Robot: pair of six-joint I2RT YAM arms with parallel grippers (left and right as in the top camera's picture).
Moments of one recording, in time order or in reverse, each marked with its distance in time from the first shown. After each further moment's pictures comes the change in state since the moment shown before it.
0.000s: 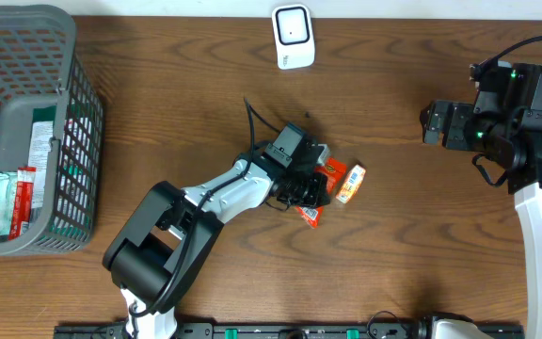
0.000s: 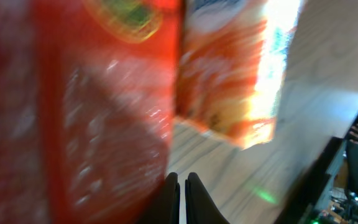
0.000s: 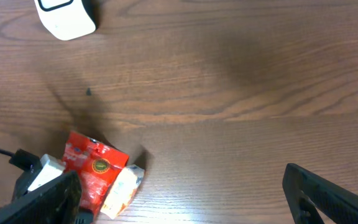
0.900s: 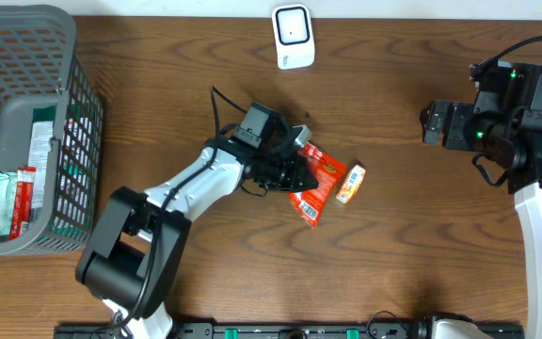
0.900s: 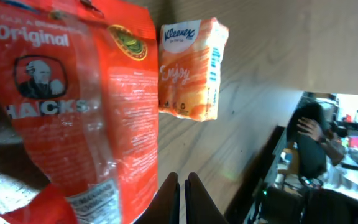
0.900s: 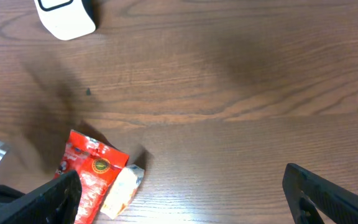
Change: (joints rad) left arm 0.159 -0.076 0.001 -0.078 0.216 0.095; right arm 0.000 0.000 0.000 0.000 0.000 0.000
